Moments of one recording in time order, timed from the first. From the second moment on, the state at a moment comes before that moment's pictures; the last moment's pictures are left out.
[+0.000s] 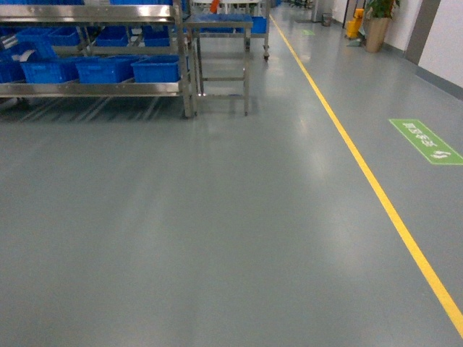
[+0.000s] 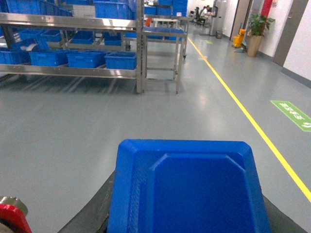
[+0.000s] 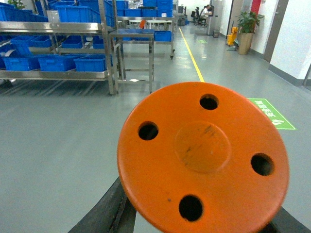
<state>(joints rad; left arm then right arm) 0.00 0.01 0.01 -0.01 0.00 -0.01 0.00 0.00 0.01 -0.01 0.00 0.01</state>
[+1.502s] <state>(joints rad) 0.00 0.01 0.01 -0.01 0.00 -0.01 0.00 0.00 0.01 -0.01 0.00 0.01</state>
